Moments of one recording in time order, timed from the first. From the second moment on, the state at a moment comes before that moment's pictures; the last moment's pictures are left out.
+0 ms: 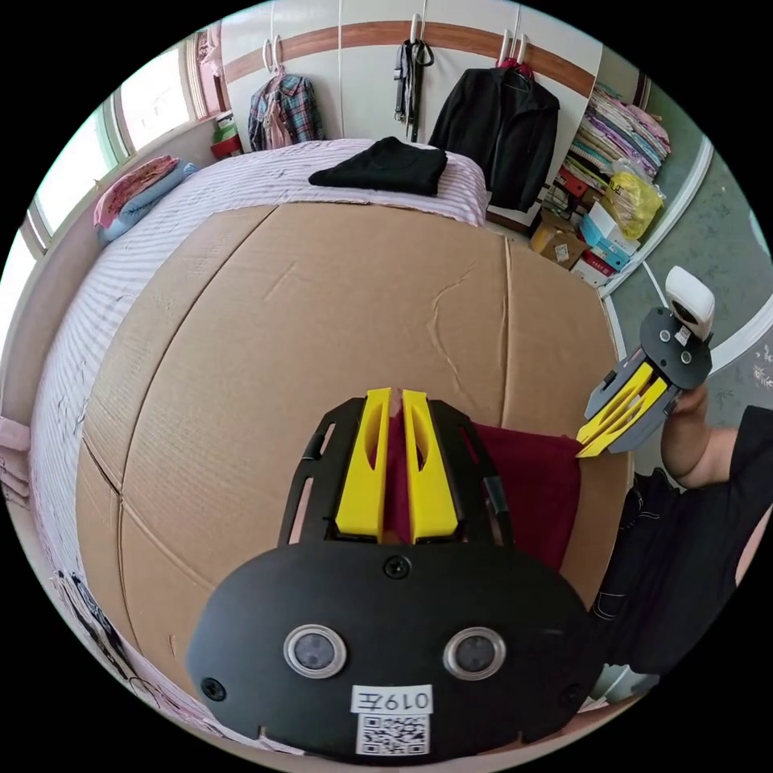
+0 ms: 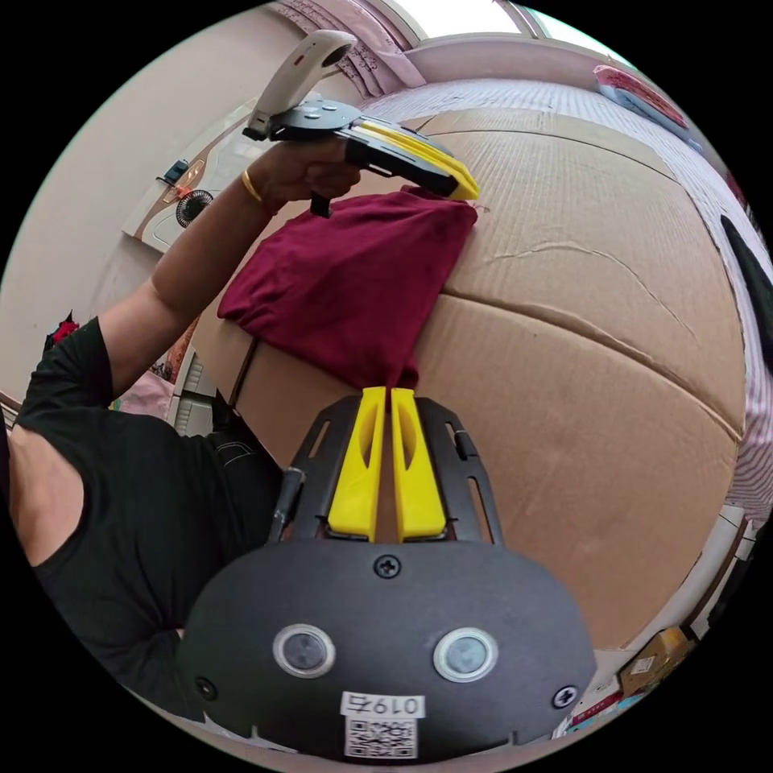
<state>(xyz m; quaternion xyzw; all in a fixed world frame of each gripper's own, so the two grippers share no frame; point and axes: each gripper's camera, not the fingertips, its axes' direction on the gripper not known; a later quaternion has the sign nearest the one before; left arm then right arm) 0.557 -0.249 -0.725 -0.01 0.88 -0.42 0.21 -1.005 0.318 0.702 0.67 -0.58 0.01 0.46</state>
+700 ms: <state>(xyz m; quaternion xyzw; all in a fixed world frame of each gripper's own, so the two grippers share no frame) 0.567 -0.210 -0.759 0.02 0.91 -0.40 0.15 -0.983 0.328 0.675 0.69 -0.54 0.00 0.48</state>
